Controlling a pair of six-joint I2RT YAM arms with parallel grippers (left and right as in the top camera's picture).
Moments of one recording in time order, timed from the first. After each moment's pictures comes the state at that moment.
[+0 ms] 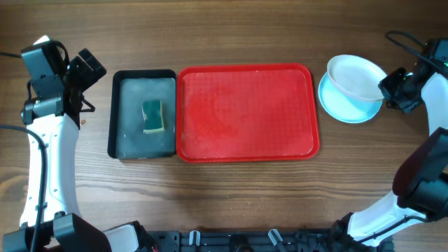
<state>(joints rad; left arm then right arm) 0.28 1.45 1.18 -0.47 -0.07 -0.36 -0.42 1.86 1.40 -0.82 -0.07 0.52</state>
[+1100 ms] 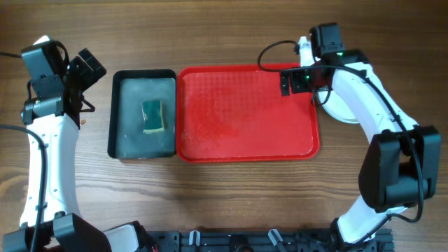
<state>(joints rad) 0.28 1.45 1.18 -0.47 -0.07 -0.36 0.15 1.86 1.40 -0.76 -0.10 0.00</state>
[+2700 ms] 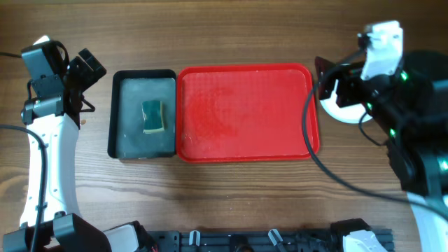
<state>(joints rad) 0.28 1.45 1.18 -0.47 -0.07 -0.36 0.16 1.06 1.39 -0.76 -0.08 -0.01</state>
